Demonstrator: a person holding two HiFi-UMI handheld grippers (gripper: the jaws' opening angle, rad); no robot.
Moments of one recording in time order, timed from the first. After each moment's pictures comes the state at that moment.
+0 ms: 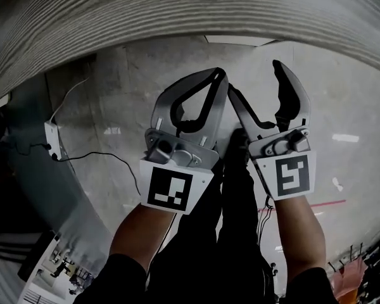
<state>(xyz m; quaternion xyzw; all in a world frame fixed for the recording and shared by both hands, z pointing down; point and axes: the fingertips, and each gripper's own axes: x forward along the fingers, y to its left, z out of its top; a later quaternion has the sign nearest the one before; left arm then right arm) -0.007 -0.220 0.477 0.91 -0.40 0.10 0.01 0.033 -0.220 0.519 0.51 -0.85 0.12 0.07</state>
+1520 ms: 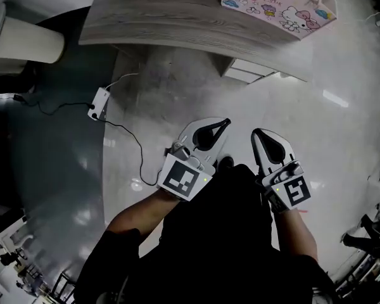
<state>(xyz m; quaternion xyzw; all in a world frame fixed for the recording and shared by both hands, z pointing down) -0.090 -0.043 0.104 0.92 -0.37 0.10 0.09 -0.034 -0.031 0.110 0.37 -0.91 0.17 0.08</state>
